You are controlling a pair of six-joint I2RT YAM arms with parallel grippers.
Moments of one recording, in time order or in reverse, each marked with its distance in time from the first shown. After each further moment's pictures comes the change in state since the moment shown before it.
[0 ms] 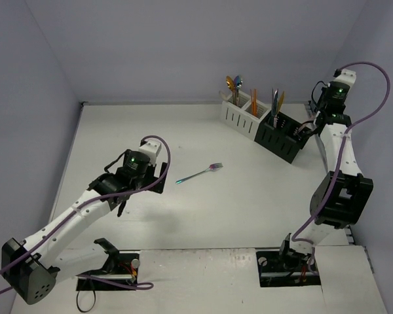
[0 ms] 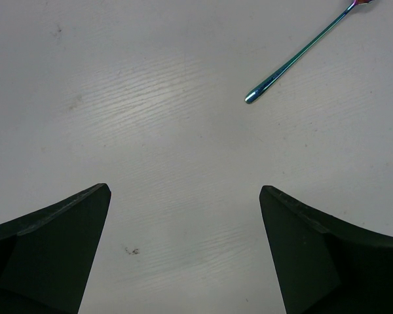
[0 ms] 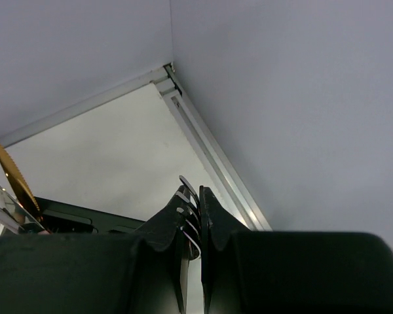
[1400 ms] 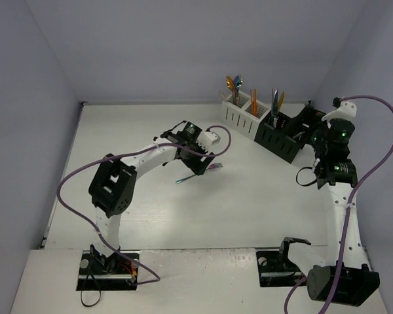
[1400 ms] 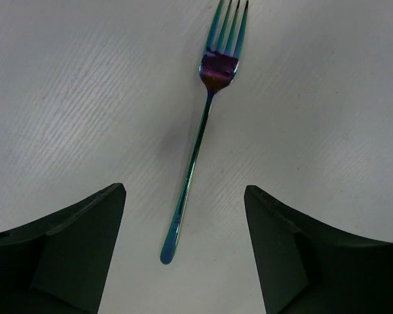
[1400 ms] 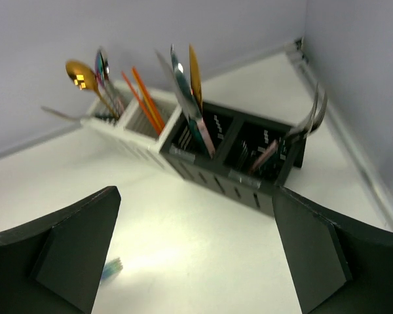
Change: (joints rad) left arm -0.022 0.921 0.643 0.026 0.470 0.359; right arm 0.090 -0.637 -0.397 -0.107 -0.282 0.232
